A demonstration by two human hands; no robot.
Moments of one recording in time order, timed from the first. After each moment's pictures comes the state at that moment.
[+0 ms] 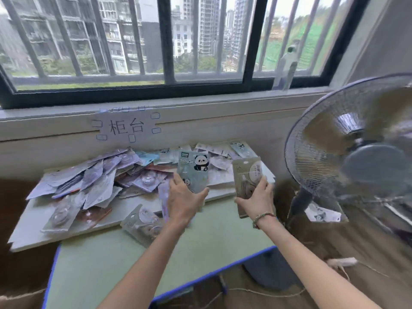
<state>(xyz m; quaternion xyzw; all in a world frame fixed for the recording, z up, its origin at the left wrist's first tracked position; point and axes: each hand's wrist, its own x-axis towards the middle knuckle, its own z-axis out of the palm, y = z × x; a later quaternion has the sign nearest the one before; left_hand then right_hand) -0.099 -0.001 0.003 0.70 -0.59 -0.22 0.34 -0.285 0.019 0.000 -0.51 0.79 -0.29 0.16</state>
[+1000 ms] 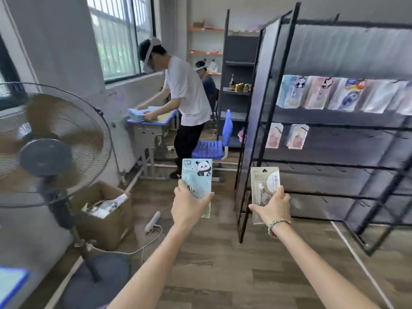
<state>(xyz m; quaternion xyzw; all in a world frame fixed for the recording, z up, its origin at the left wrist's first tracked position) -0.514 0.443 0.042 0.24 -0.86 -0.41 0.20 -0.580 0.649 0.031 0.06 0.93 -0.36 -0.09</state>
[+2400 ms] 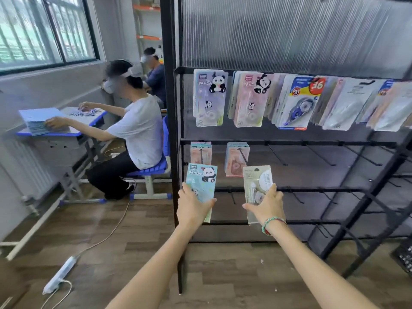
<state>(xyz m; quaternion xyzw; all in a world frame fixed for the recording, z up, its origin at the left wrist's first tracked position) -1.020 0.751 0.008 0.19 -0.88 -0.41 0.11 -1.043 0.944 0.021 0.11 0.94 -0.33 -0.06</state>
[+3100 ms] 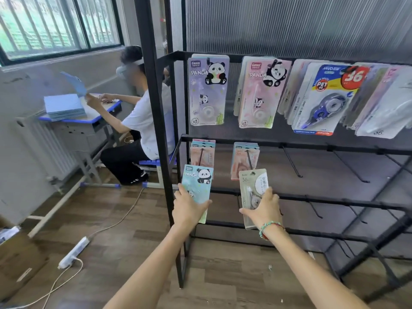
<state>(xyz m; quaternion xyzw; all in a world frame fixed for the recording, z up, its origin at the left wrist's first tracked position) -1.087 0.766 -0.017 0.28 -0.88 -0.38 0.08 -1.132 0.959 -0.010 0.04 0.95 -0.30 0.01</state>
